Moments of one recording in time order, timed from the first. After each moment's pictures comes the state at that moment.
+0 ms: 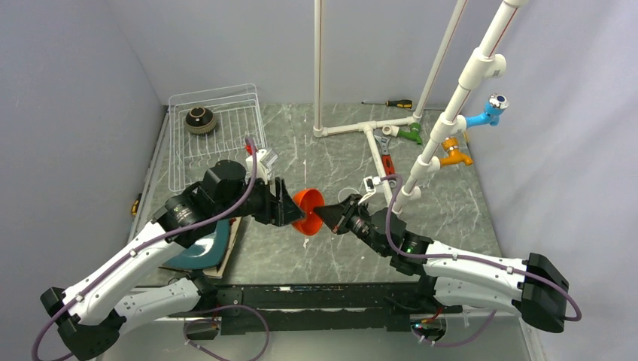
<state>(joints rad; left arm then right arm) -0.80 0.92 1.06 -0.62 0.26 -0.64 1.08 0.93 0.44 0.41 0.30 0.89</state>
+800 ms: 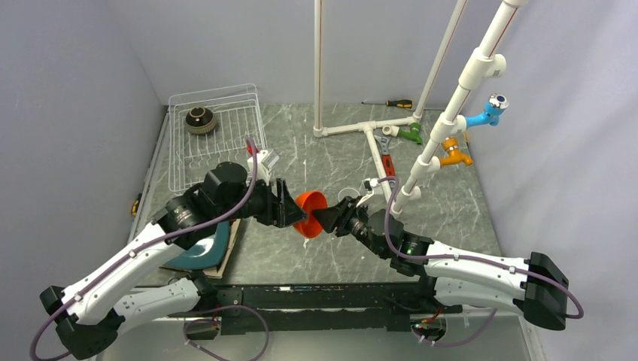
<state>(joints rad) -0.83 0.91 1.06 -0.61 0.24 -0.65 1.11 0.92 0.46 0.33 0.36 0.87</state>
